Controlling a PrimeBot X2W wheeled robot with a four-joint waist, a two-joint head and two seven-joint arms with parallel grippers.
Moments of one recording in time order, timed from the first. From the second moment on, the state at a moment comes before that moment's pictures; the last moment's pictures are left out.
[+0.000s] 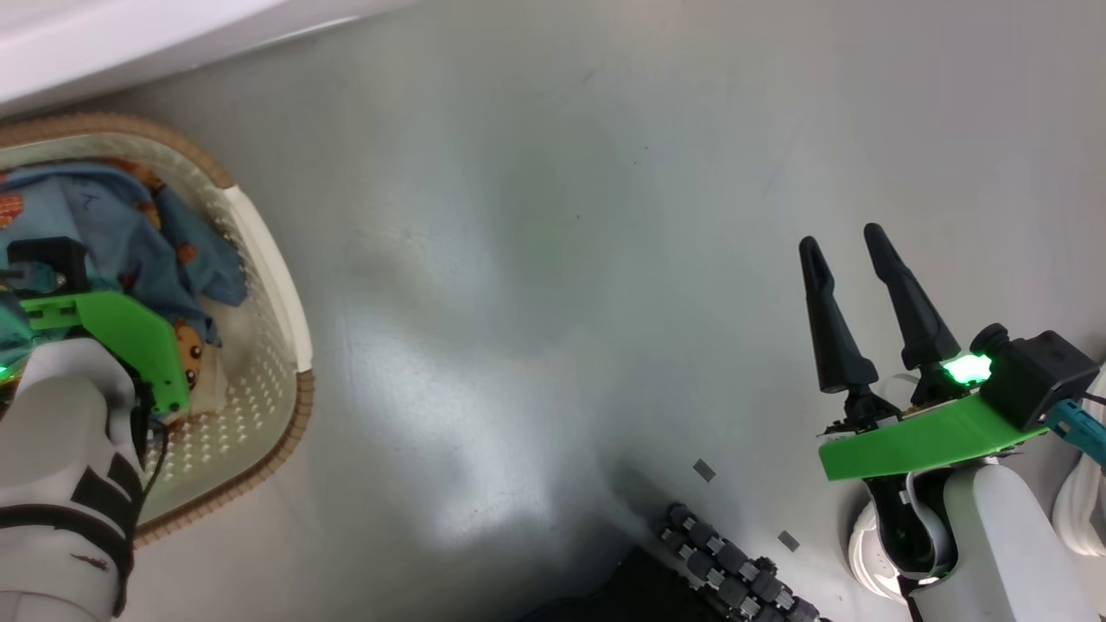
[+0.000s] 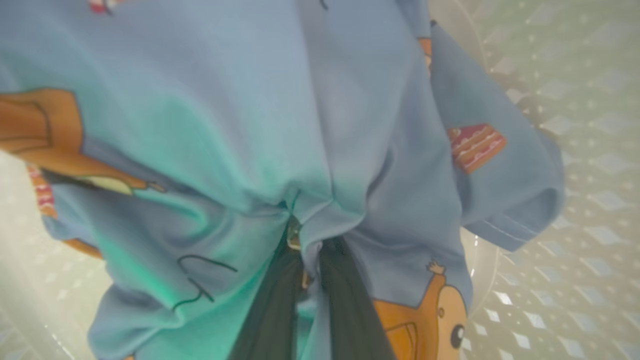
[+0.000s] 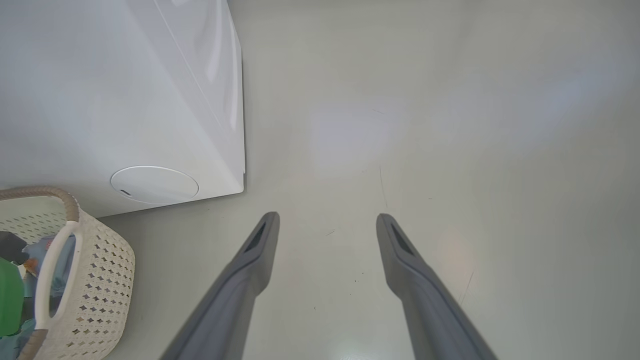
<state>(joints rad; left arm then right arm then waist) -0.97 0.23 -0.31 1.29 -0.33 0.09 -0.02 -0.31 -0.10 0.09 0.07 0.39 0.12 -0.25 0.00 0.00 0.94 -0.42</state>
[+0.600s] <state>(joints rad) -0.85 0.11 -0.26 1.27 -0.41 0.08 -0.25 -0.30 -0.12 0.04 0.08 0.39 0.12 -0.25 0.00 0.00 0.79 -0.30</state>
